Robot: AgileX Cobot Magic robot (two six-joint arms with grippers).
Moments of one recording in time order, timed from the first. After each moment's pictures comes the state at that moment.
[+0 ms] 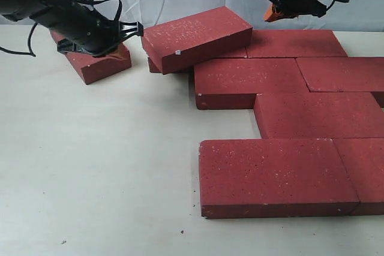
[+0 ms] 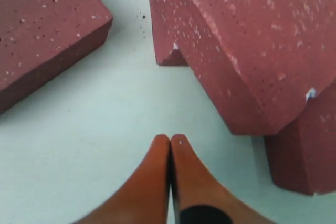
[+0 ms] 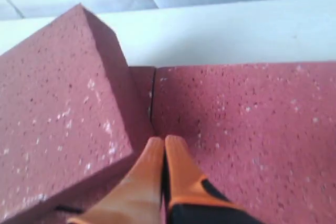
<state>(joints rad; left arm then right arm) -0.25 1.95 -1.36 -0.53 0.50 0.11 0.08 2.38 -2.12 0.43 0.83 -0.10</state>
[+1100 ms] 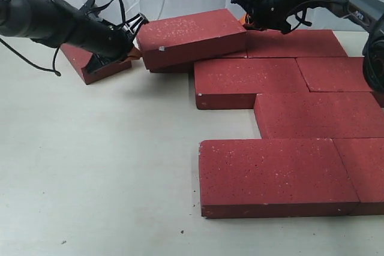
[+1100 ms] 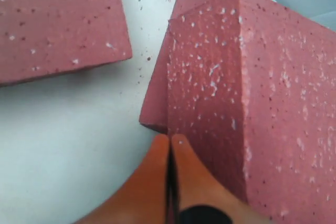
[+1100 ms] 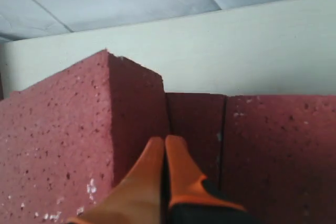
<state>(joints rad) -0.25 2.16 -1.44 -1.04 0.32 0.11 0.11 2.62 -2.36 0.69 0.86 -0.18</state>
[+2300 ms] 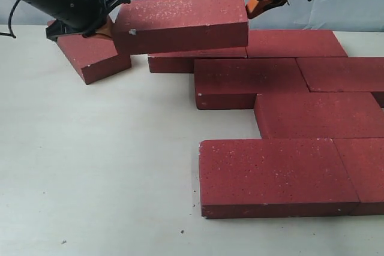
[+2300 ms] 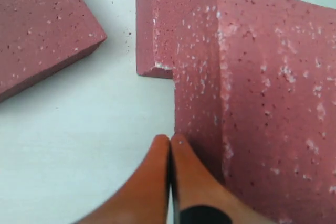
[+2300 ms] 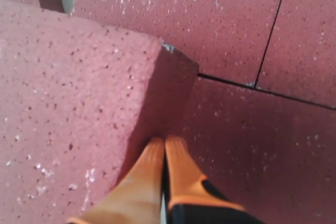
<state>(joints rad) -0.18 1.91 -1.46 -0.62 0.67 0.06 0.19 2.16 -2.08 0.43 1.20 -0.14</state>
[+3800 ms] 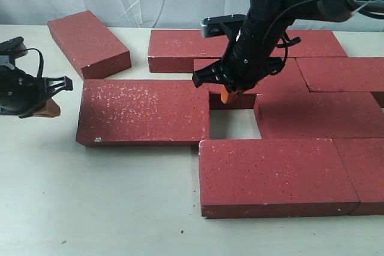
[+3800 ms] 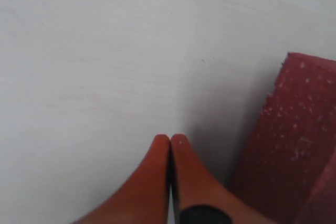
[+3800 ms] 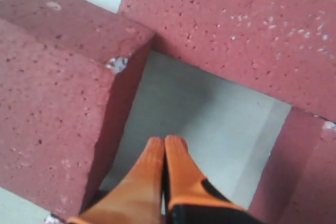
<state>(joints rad) 0.02 1.77 -0.87 -0.74 0.42 0.43 0.47 2.02 -1.48 0.17 0.90 -0.02</state>
